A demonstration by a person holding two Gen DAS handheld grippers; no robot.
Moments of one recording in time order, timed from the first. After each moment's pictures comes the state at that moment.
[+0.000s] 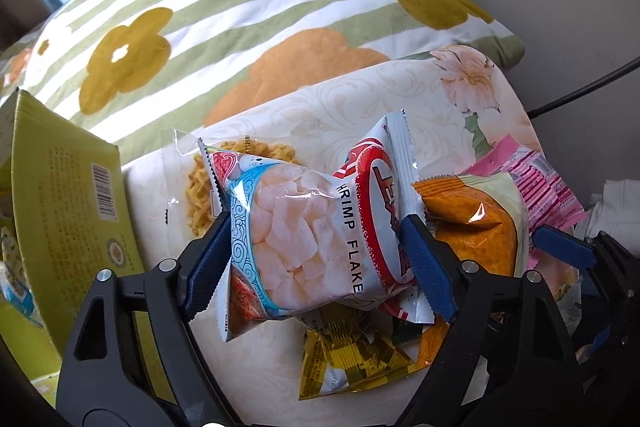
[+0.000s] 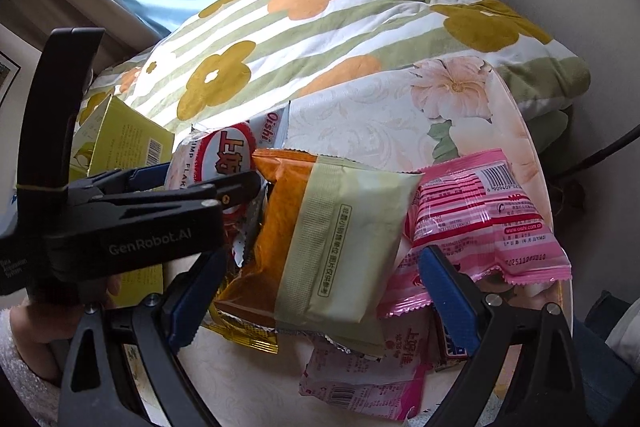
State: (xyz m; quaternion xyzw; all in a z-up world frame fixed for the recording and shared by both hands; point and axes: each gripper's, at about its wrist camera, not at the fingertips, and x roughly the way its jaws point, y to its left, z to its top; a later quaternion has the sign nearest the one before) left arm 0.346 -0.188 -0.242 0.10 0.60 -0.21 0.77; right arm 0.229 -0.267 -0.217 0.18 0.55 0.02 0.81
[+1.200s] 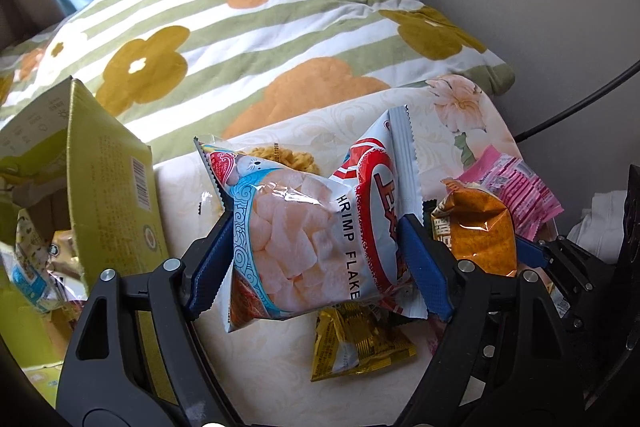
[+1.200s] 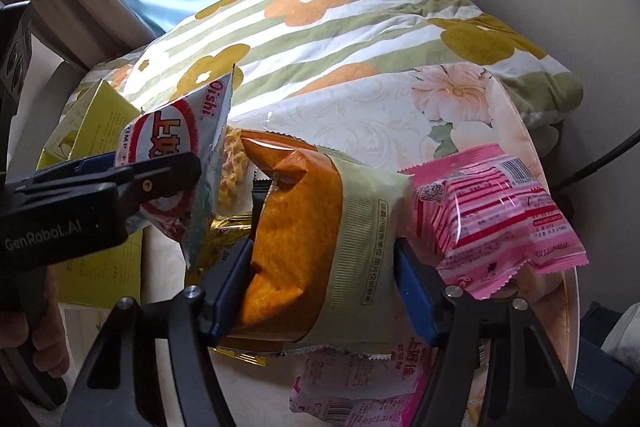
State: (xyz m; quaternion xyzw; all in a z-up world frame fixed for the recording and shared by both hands) left arm 0.332 -0.161 -0.210 0.08 0.56 -0.21 0.80; right arm 0.222 -0.251 -0.227 0.15 0.53 0.00 0.83
